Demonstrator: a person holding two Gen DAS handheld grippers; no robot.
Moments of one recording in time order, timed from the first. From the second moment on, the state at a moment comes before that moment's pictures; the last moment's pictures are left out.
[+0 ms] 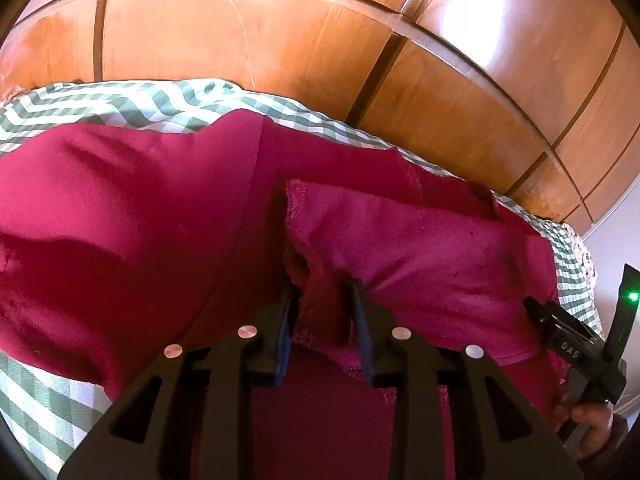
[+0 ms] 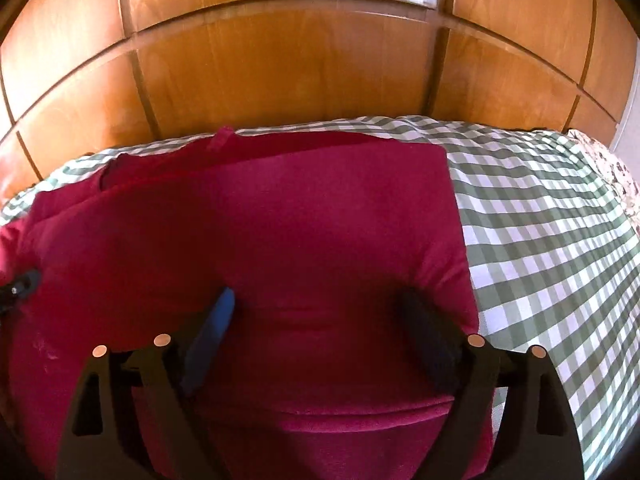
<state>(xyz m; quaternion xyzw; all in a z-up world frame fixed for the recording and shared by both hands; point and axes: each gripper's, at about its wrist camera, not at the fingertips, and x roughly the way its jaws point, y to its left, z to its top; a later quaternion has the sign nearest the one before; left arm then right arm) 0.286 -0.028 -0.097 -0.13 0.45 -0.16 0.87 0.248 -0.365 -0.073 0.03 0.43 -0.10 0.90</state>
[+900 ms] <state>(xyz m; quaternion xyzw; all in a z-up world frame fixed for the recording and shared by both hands) 0.173 0.333 -0.096 -0.48 0.35 0.14 0.79 0.255 -0.360 -0.075 0.02 0.43 -0.12 0.89</state>
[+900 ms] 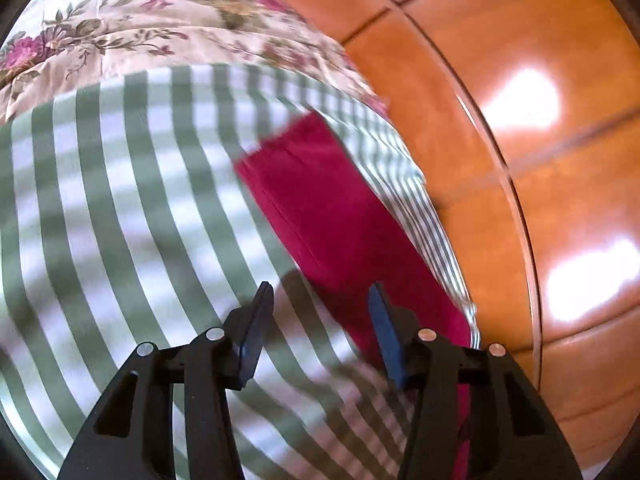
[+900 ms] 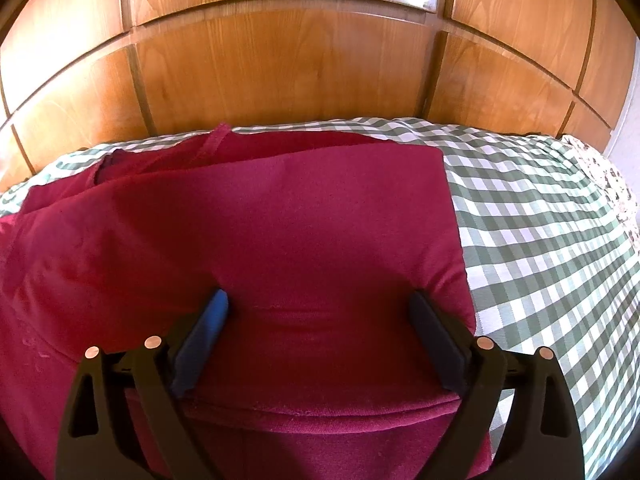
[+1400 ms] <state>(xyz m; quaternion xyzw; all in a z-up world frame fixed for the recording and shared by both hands) 0.212 0.333 -0.056 -0.44 0.33 0.11 0.83 0.255 -0.360 -0.075 0.01 0.43 -0.13 0.89</state>
